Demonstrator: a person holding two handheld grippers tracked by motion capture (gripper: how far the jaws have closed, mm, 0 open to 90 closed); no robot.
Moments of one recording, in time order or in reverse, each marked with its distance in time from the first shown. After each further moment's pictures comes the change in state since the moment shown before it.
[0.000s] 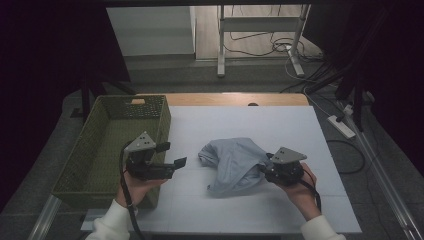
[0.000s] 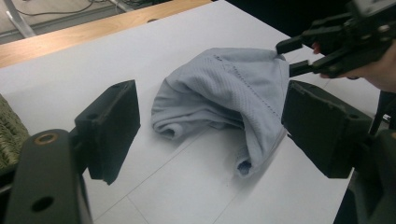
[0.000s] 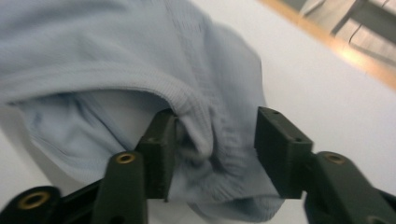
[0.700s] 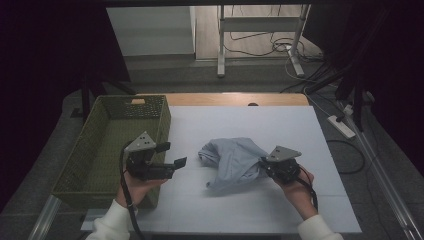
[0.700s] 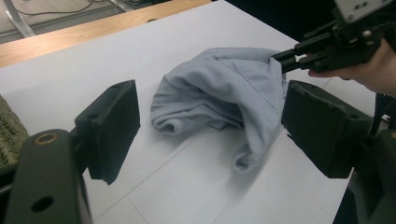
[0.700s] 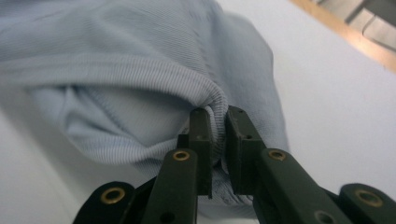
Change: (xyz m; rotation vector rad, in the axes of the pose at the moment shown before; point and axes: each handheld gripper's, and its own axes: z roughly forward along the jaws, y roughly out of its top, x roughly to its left) left arm 0.000 0.000 0.001 0.001 -0.001 -0.001; right arm -0.006 -0.005 0.017 0.078 0.024 0.002
